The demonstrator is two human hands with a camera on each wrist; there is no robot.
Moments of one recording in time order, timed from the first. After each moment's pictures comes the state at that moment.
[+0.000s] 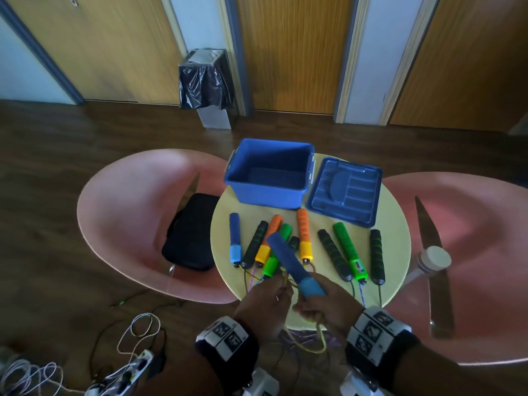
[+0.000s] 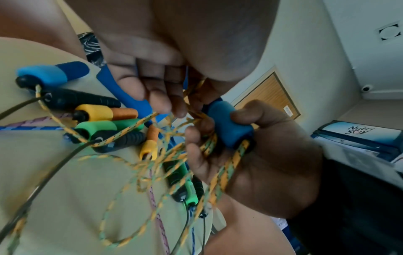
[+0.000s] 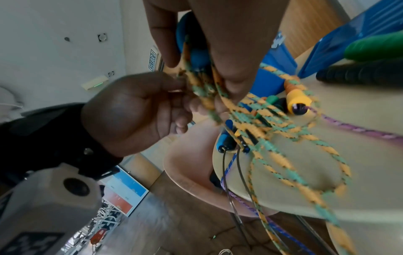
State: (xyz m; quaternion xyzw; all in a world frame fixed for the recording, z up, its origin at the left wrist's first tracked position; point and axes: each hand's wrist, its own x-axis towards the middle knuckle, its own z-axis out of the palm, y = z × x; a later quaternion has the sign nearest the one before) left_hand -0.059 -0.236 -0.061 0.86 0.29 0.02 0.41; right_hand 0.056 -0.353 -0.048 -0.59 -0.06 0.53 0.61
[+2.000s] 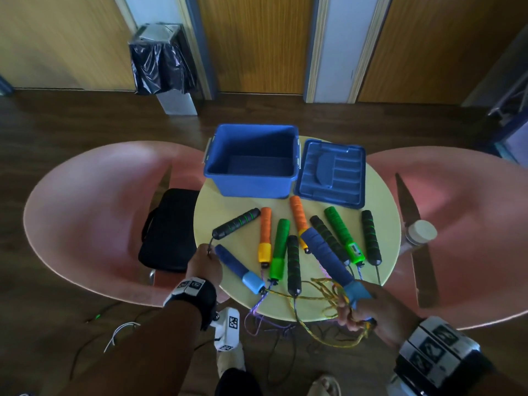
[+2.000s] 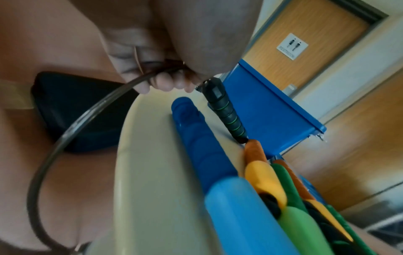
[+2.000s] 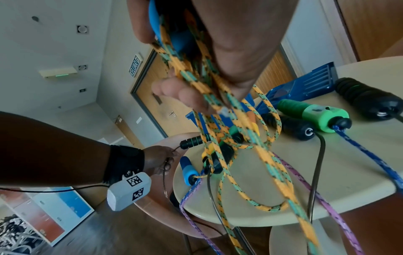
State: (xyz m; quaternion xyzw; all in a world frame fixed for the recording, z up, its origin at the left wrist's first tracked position) left_hand -0.051 -0.078 -0.138 0.76 0.55 -0.02 0.35; right_hand 0.074 -0.406 -0.053 -0.64 -0.12 0.52 0.56
